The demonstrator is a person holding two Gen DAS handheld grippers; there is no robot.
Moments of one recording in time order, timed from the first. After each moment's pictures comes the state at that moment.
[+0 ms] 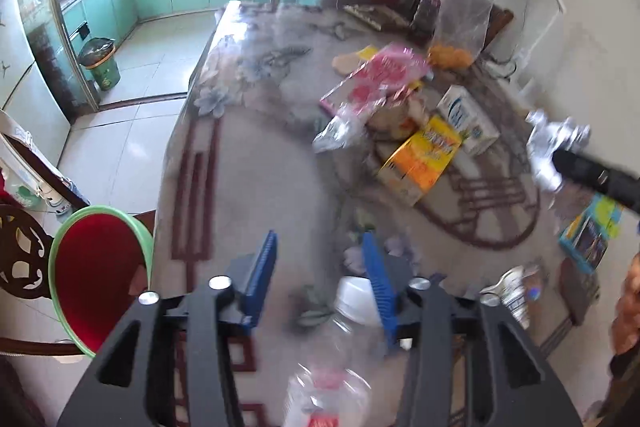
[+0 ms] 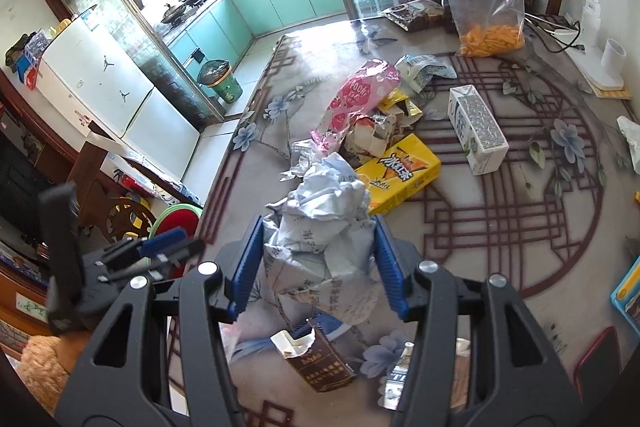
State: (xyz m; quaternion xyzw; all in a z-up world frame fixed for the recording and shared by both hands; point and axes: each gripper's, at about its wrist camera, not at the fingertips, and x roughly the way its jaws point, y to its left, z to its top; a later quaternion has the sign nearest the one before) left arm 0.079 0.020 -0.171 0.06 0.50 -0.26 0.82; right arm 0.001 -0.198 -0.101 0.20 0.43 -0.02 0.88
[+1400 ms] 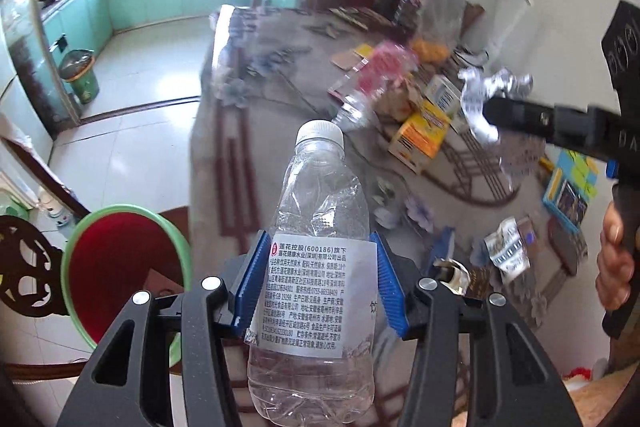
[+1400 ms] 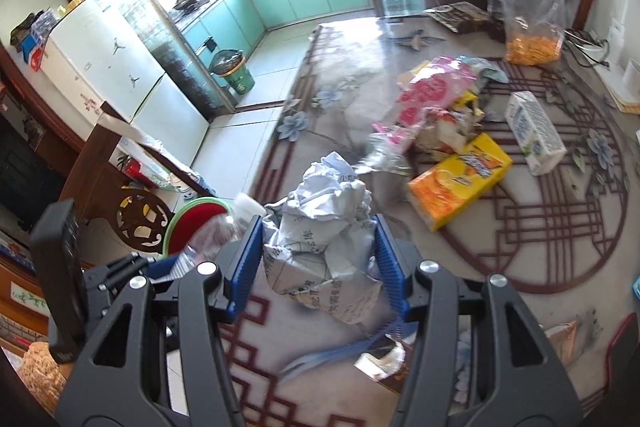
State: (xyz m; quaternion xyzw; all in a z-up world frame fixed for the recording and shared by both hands) left arm 0.078 0.111 -0.149 0.05 0.48 -0.32 0.82; right arm 0.036 -0.099 -0.097 0.18 0.44 0.00 0.88
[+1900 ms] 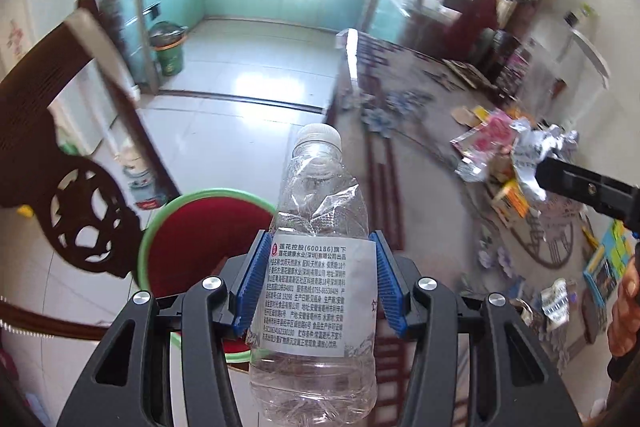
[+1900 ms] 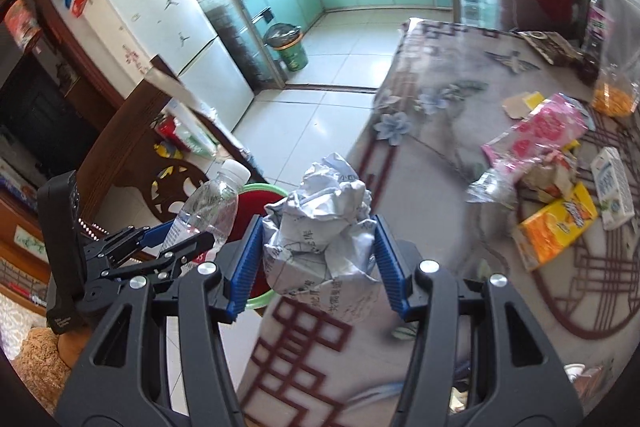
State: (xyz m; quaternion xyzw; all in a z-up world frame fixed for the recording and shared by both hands) left arm 0.117 0.232 -0.152 -0.02 0.47 -0.17 0.86; right arm 0.096 0.009 -0.096 0.12 0.46 0.10 0.88
